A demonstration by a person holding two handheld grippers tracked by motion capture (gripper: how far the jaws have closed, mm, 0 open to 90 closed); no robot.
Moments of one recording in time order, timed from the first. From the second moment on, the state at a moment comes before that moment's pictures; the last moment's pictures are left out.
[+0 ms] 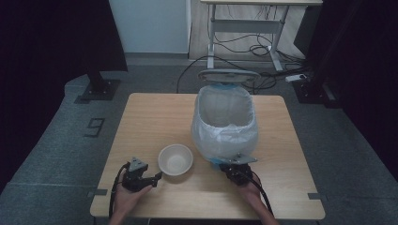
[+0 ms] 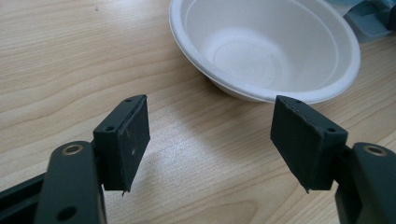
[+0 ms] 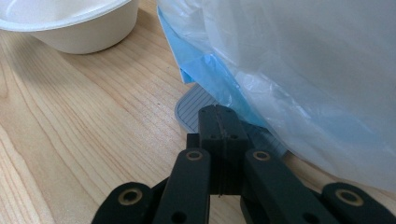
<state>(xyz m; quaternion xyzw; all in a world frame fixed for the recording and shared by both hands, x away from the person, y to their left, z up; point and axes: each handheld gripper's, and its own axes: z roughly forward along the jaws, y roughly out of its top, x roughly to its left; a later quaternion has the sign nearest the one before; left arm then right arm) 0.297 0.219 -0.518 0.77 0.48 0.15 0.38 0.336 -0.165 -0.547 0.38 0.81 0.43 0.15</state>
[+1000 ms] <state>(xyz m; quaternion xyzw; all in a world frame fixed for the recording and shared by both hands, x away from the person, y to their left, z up) 0.331 0.205 -0.500 0.77 0.47 0.15 0.39 0.336 -0.166 -0.548 0.38 0.80 0.43 0.15</state>
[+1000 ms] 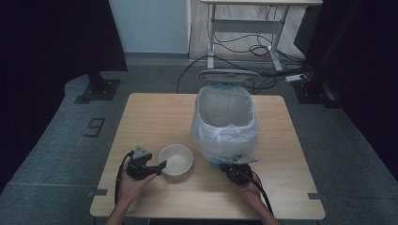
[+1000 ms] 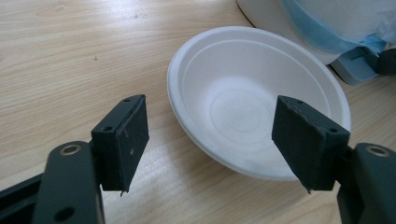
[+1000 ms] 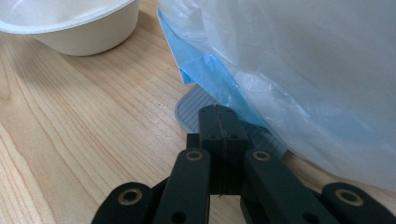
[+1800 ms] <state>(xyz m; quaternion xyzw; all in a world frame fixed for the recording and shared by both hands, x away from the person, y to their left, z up) 0.370 0.191 -0.510 0.78 0.49 0.15 0.36 0.336 -0.166 -0.548 0.38 0.81 0.43 0.15</state>
